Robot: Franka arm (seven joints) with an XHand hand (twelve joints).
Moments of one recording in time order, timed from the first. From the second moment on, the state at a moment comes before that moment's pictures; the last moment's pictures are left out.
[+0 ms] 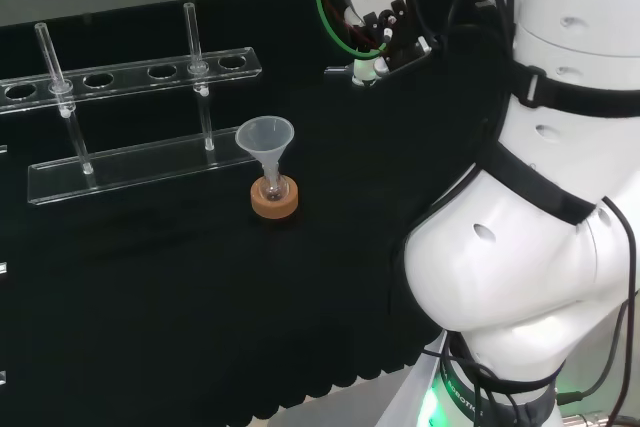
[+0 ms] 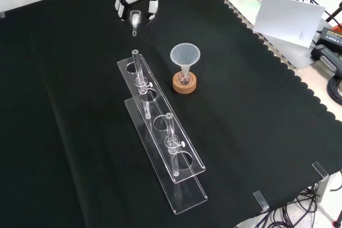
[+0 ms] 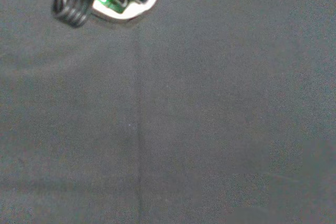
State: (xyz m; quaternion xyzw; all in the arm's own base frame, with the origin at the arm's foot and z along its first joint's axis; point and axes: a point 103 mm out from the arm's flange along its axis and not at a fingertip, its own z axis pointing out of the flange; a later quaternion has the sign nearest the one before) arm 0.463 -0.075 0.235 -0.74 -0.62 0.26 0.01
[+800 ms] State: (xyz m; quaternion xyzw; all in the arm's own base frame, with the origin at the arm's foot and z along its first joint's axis) arm 0.420 -0.028 0.273 -0.73 -0.63 0.27 -0.01
